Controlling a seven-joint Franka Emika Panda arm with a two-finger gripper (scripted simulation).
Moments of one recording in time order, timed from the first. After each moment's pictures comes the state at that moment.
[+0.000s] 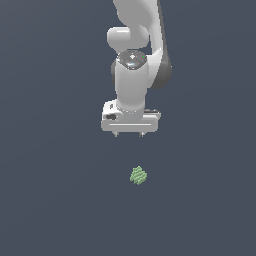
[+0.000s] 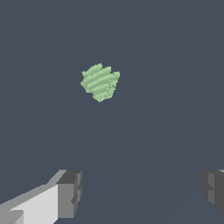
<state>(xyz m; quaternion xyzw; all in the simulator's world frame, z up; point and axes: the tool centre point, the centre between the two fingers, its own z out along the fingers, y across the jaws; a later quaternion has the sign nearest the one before) 0.004 0.005 0.187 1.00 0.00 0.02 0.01</state>
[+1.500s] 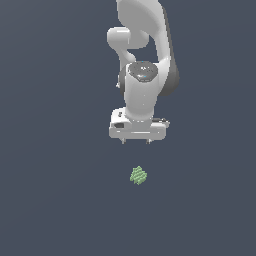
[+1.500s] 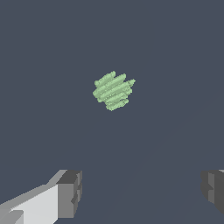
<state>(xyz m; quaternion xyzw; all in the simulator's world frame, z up) 0.025 0.032 0.172 1.00 -0.02 0.02 0.00</state>
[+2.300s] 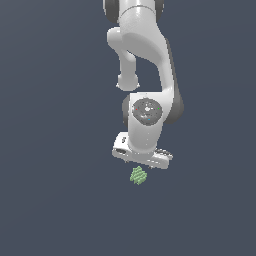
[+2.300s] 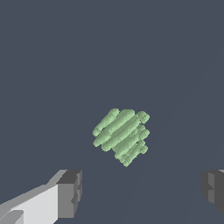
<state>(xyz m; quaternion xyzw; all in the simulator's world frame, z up) 0.092 0.043 0.117 0.99 -0.13 0.01 0.00</state>
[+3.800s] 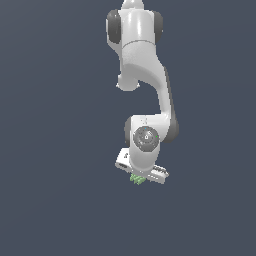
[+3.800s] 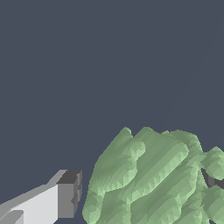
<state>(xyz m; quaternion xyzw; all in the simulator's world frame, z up) 0.111 0.048 0.040 0.98 -0.18 0.00 0.00</state>
